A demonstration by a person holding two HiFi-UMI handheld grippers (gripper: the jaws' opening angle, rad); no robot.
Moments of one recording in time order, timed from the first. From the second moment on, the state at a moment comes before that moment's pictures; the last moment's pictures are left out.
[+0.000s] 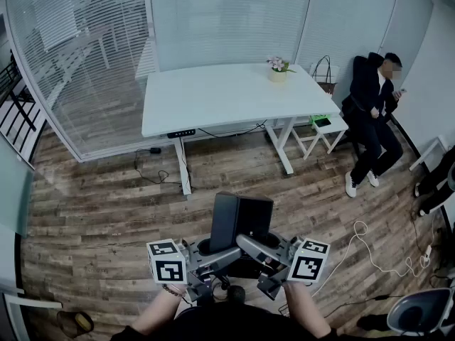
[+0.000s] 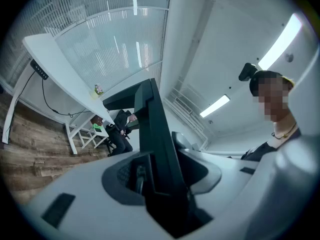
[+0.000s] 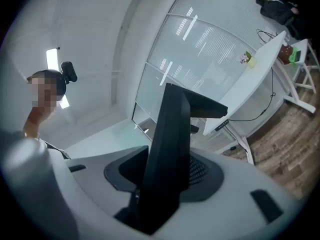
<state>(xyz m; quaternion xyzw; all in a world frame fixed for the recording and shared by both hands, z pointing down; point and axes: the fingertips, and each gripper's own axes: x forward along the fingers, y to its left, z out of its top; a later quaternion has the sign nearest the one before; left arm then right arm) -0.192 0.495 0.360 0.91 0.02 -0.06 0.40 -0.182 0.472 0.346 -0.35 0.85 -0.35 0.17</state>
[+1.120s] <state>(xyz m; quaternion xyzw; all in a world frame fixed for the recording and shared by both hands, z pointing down) -0.229 0.494 0.354 0.92 0.04 -0.06 0.39 -0.218 0.472 0.340 -0.36 0.85 -0.34 0.17</state>
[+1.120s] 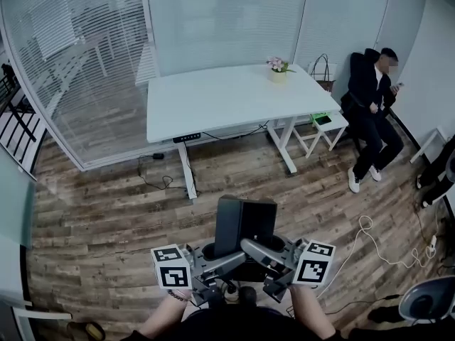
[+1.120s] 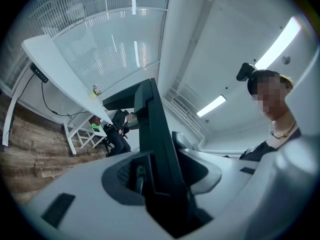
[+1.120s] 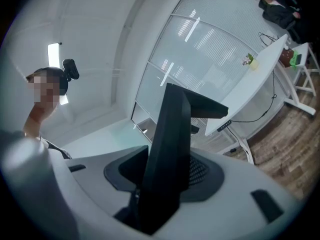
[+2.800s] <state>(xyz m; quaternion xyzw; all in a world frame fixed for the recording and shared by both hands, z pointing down) -0.155 0.340 0.348 0.92 0.02 -0.06 0.38 -0.146 0.316 0.333 -0.35 0.86 -0.34 0.17</state>
